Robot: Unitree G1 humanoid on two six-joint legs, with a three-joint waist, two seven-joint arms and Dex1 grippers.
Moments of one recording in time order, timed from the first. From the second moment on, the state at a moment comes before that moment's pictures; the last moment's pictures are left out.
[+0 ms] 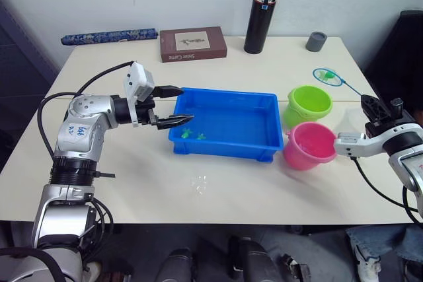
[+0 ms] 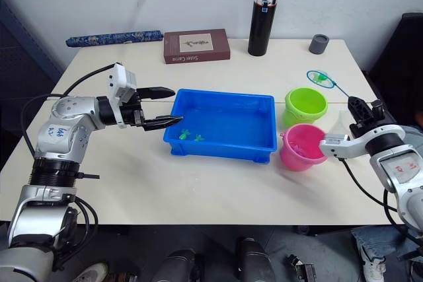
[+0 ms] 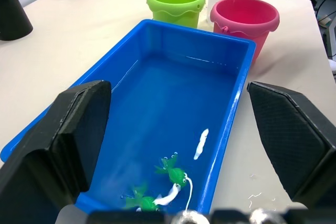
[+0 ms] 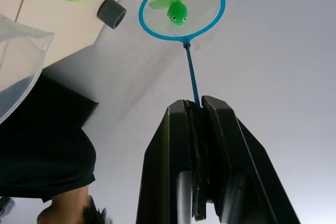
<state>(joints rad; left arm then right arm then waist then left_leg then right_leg) -0.78 0.60 0.02 0.29 -0.35 0.32 -1.12 -0.06 -1.13 -0.05 -0.20 -1.13 0.09 0.12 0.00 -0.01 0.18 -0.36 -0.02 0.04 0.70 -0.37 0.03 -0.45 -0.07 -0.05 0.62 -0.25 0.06</state>
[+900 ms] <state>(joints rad) -0.77 0.60 0.02 0.28 -0.35 0.32 -1.11 -0.05 -1.11 -0.05 -0.20 -1.16 0.09 0.13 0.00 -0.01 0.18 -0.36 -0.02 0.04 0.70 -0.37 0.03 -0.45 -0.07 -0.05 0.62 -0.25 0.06</state>
